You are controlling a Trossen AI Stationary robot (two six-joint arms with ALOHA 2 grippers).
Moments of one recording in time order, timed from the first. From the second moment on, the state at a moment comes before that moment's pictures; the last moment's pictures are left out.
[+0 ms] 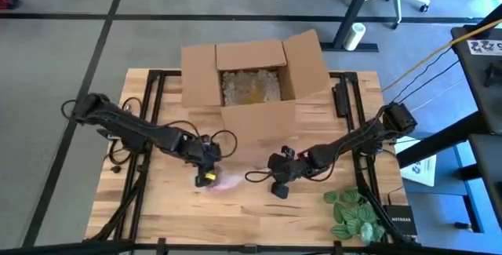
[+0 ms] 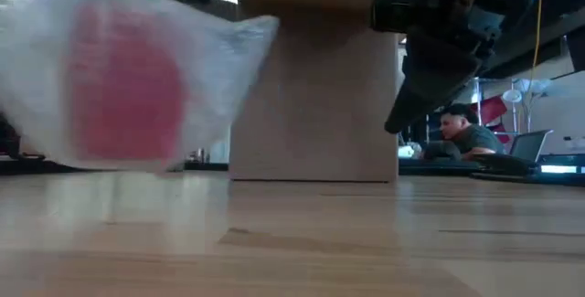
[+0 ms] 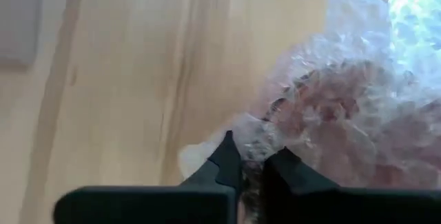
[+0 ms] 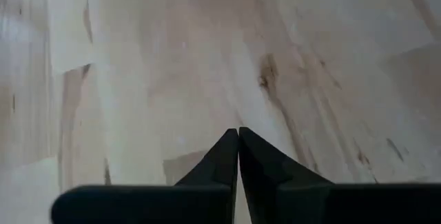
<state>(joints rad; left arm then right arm) -0.33 1.40 0.99 -0.71 -0.09 -0.46 0.39 1.67 0.95 -0.25 0.22 0.65</state>
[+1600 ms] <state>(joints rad) 0.36 1.86 2.36 -1.27 -0.07 0.30 0.39 1.84 0.96 0.01 0.16 0.76</state>
